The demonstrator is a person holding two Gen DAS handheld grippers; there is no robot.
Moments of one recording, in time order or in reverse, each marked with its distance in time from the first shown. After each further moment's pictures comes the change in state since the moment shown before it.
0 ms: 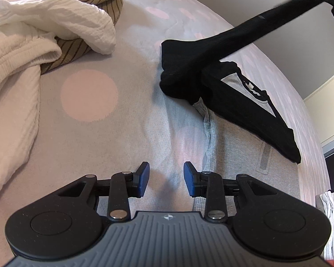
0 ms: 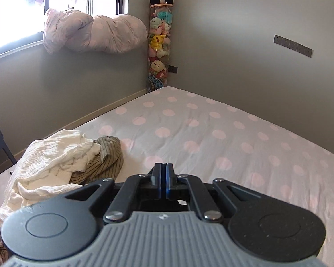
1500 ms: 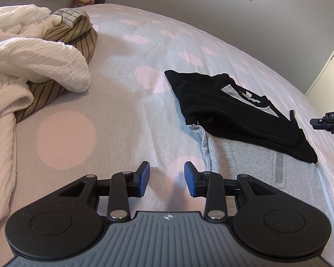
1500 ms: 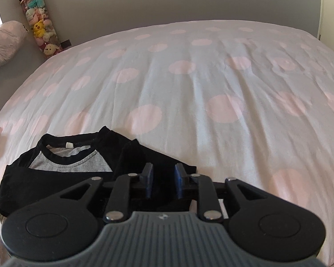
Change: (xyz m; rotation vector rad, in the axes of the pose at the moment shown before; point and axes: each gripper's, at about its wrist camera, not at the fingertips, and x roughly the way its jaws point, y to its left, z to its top) left arm 0.026 -0.024 0.002 0.183 -0.163 0.053; right arm 0.109 -0.279 -0.254 0.539 0.209 -0.238
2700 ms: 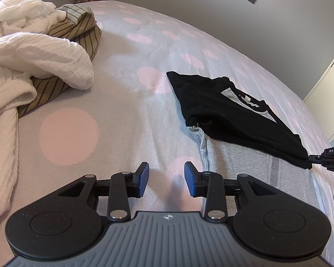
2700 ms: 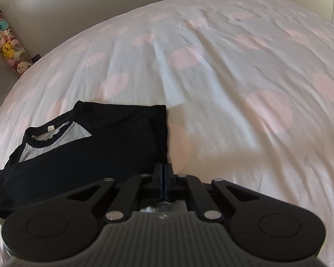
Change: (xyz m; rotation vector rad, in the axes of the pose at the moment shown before) left arm -0.005 0.003 0.003 -0.036 0.011 -0.023; right arm -0.012 -0.016 -0.069 0.216 0.035 -0.096
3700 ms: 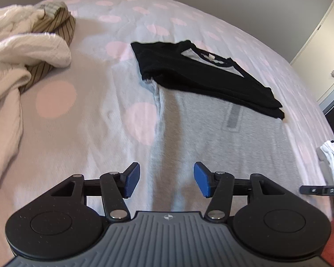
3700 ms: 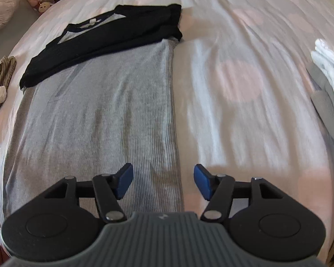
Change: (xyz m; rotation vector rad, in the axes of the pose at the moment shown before) left arm -0.061 -0.054 -0.039 0.099 0.192 -0.021; right arm -0.114 -0.019 -0.159 -0.142 0.274 0.042
